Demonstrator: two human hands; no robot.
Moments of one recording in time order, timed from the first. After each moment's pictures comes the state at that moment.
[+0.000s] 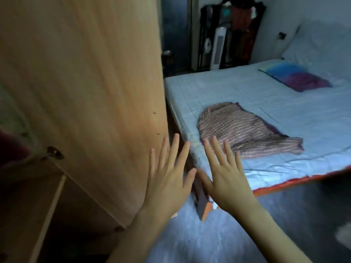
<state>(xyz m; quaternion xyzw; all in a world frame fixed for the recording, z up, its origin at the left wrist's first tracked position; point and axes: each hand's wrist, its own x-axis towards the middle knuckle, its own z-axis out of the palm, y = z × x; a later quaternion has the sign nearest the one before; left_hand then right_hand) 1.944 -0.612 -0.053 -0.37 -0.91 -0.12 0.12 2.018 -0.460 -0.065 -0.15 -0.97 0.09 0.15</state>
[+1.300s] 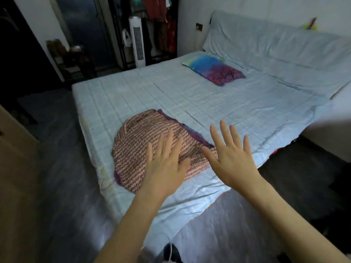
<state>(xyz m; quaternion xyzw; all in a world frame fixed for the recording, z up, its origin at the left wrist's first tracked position) 1.862 -0.117 -0.101 -0.51 -0.85 -0.12 0.02 2.004 0.006 -0.066 -0.37 -0.92 0.04 0.10</state>
